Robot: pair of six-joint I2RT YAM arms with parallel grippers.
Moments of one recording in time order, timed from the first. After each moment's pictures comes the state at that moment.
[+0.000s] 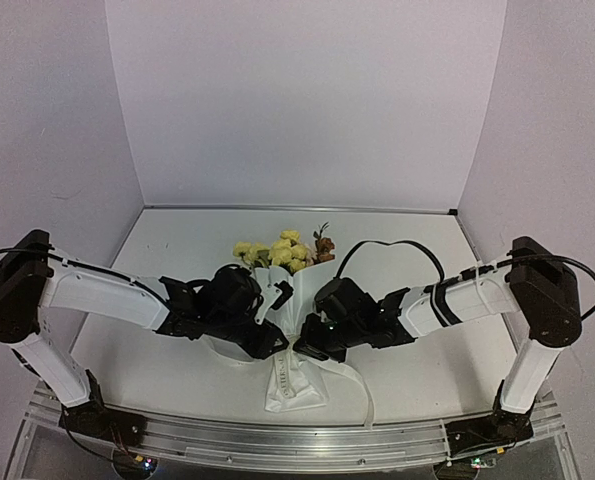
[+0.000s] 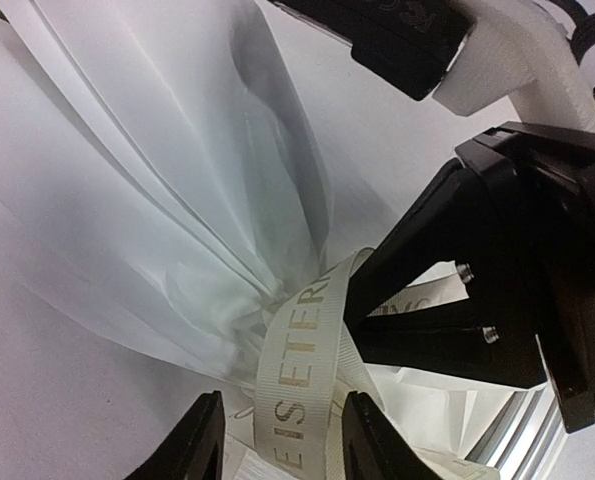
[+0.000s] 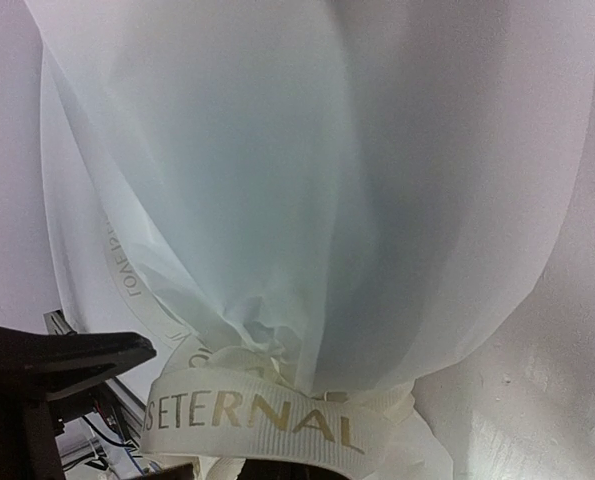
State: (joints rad) left arm -1.07 1.61 0.87 -0.08 0.08 -0.34; right arm 1.05 1.81 0.97 0.01 -0.10 1.20
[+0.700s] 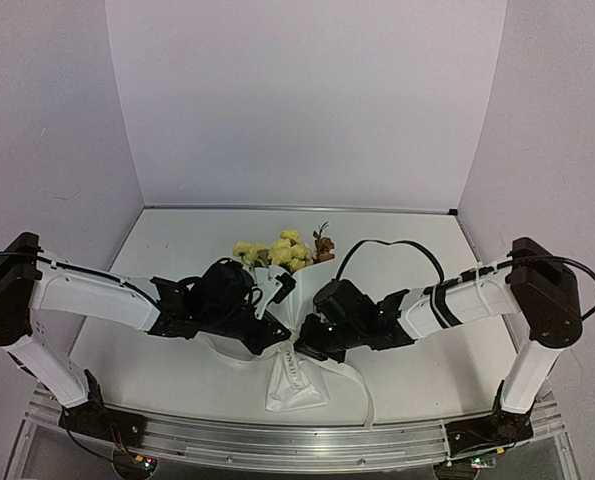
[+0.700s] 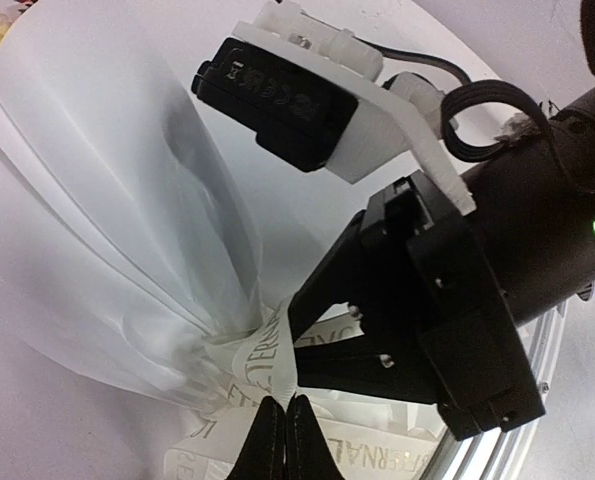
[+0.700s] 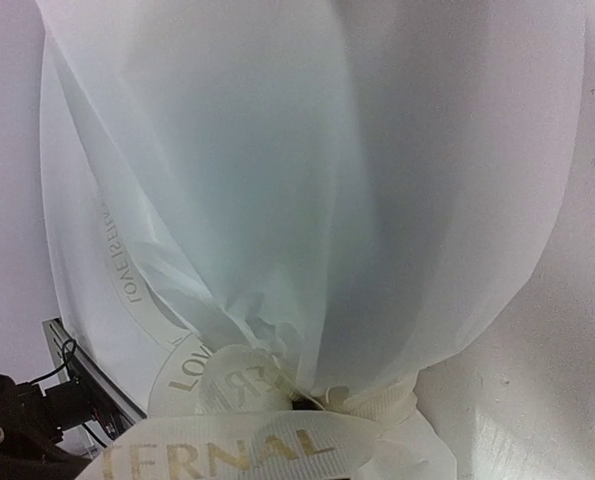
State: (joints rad) left arm -1.07 1.56 0.84 0.03 0.15 -0.31; right arm 1.07 1.81 0.97 0.01 -0.06 1.21
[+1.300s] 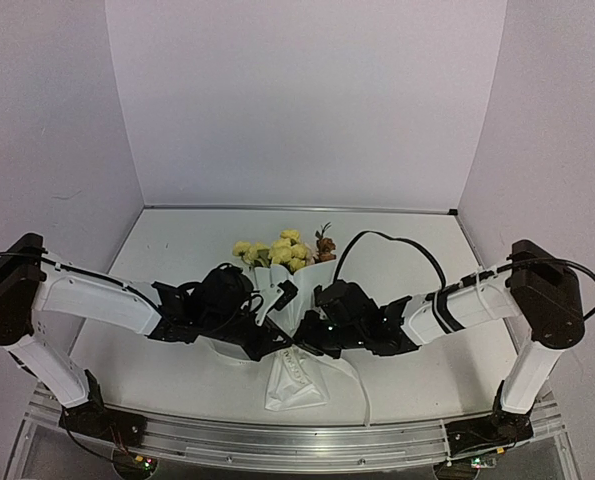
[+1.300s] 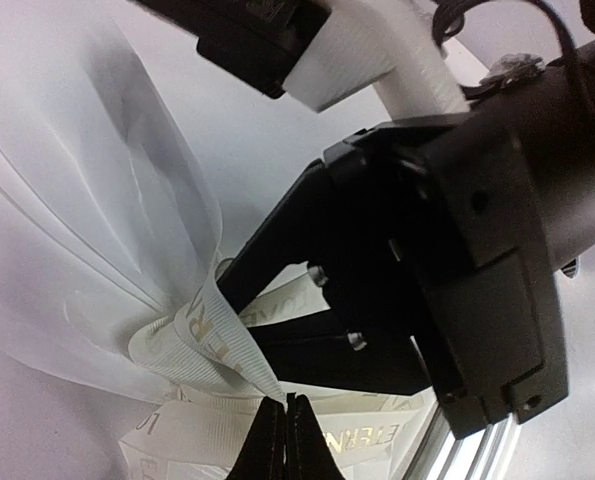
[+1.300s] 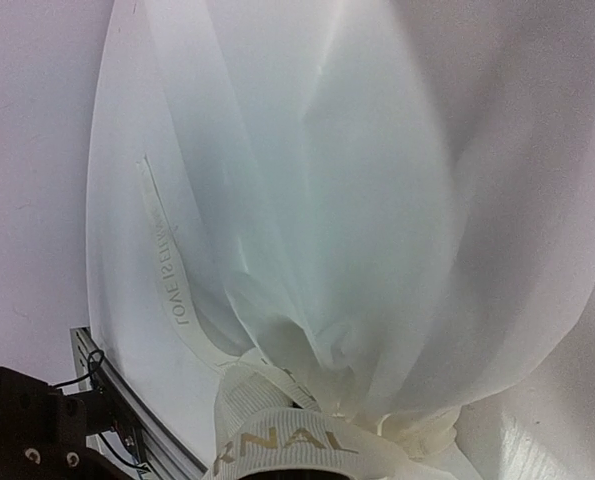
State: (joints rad) left arm -1.07 1.57 0.81 0.08 0.22 -0.30; right arm 1.08 1.80 0.91 0.20 0.00 1.17
